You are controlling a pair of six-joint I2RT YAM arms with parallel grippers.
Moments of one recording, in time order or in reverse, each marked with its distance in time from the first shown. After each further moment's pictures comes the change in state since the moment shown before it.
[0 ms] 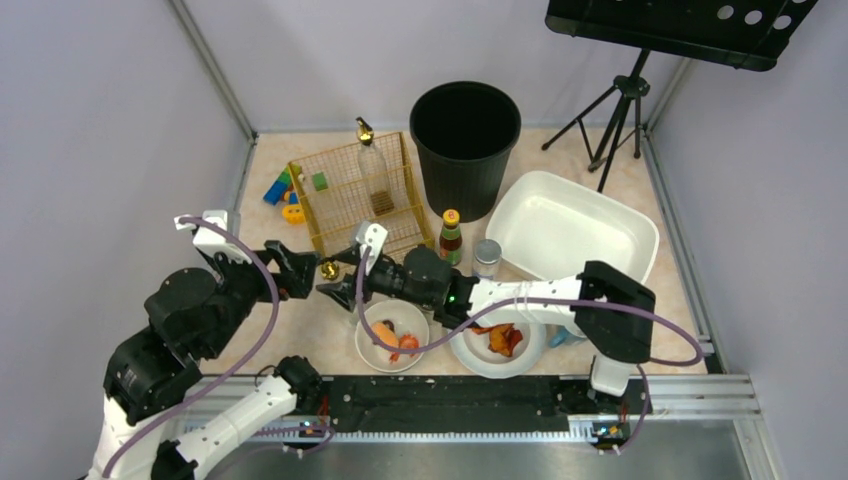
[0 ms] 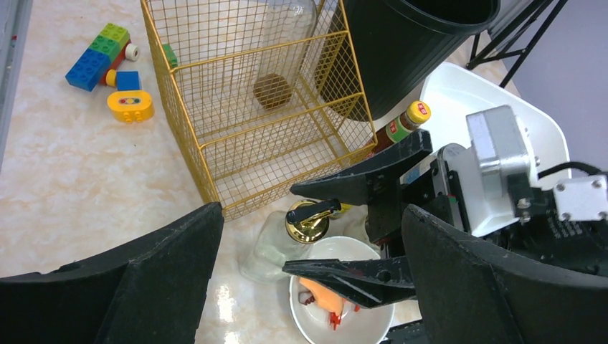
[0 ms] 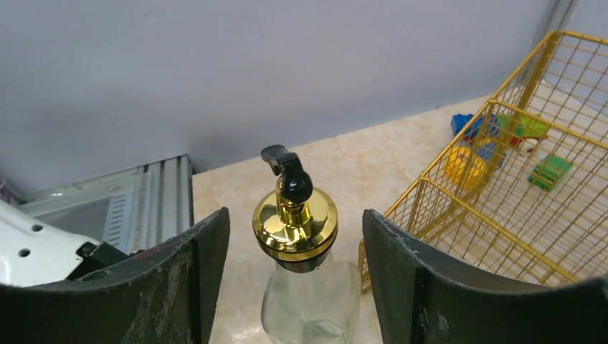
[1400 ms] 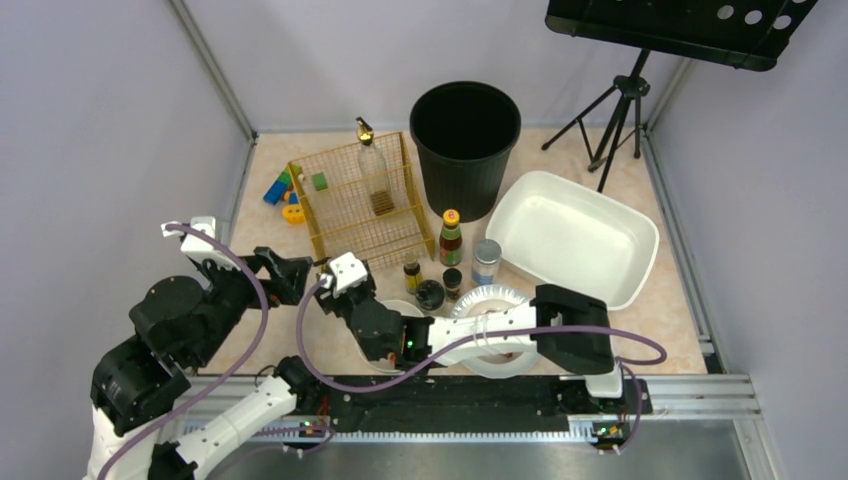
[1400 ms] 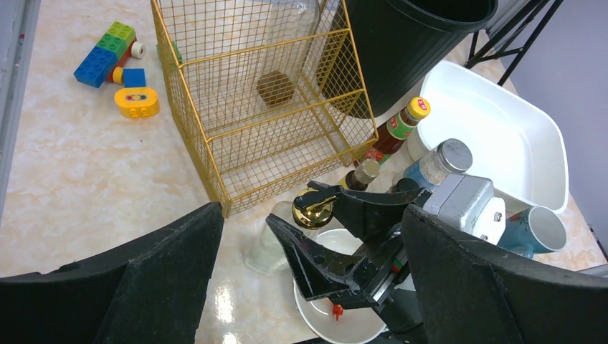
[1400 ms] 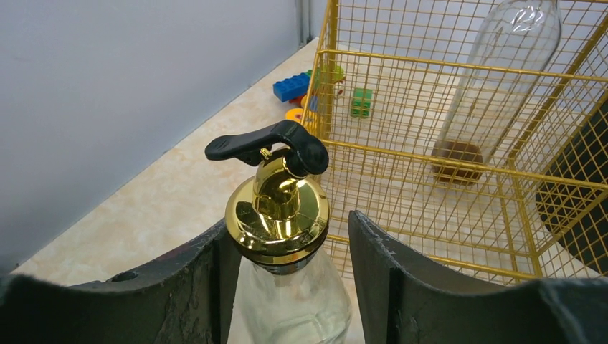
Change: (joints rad) left arm 0.000 -0.019 0.042 -0.057 0.001 0.000; right arm 0.252 0.205 0.222 -0.044 0.962 -0.112
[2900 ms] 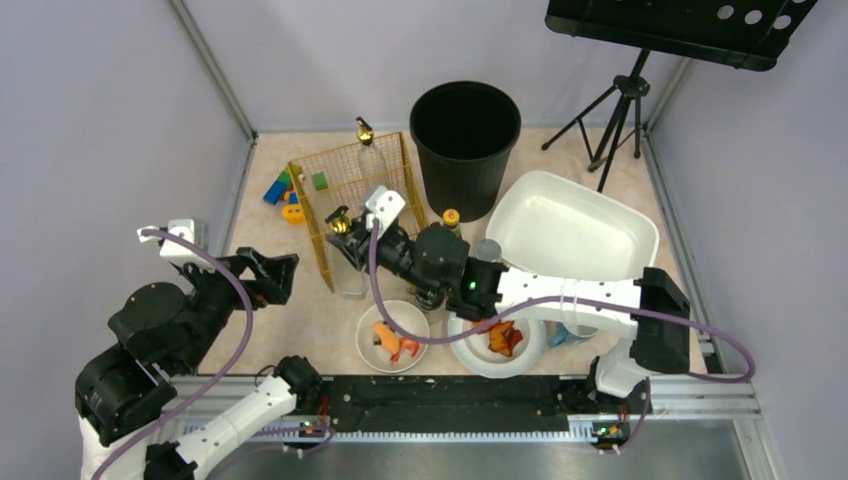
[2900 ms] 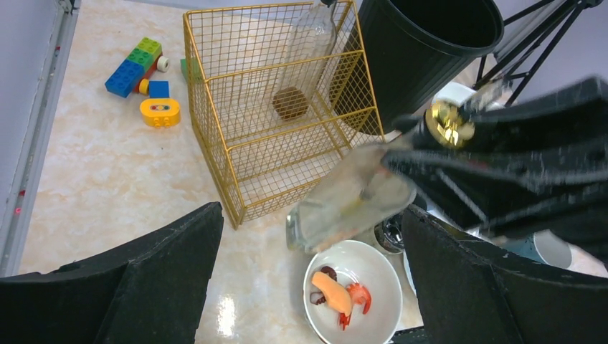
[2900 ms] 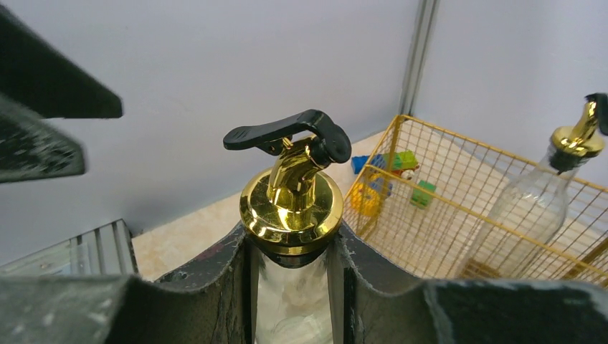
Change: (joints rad) left arm 0.000 0.000 0.066 -0.034 -0.057 0.006; right arm -0.169 -0.372 -0.060 -0.225 -0.617 -0.004
